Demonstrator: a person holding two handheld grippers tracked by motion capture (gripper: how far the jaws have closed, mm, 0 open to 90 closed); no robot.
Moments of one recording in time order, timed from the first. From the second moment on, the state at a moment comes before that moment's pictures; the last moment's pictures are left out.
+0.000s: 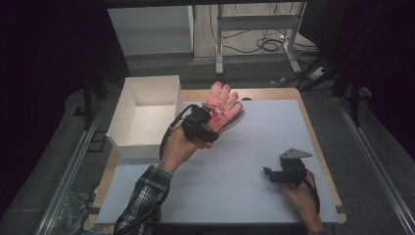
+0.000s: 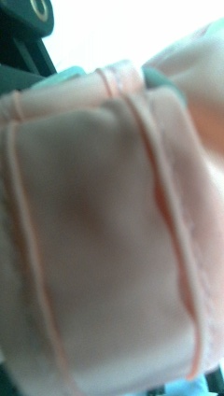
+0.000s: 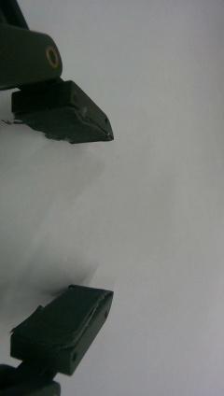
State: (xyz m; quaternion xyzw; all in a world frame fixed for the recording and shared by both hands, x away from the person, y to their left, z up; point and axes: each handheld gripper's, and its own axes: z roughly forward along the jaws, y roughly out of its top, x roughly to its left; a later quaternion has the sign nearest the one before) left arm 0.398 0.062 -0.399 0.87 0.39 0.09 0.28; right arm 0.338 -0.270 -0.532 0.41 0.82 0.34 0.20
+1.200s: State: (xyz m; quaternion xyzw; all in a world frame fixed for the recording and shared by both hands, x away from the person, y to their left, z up) left arm 0.438 0.165 -0.338 0.80 0.50 0.14 0.28; right arm 0.338 -0.270 -0.532 0.41 0.82 0.35 0.20
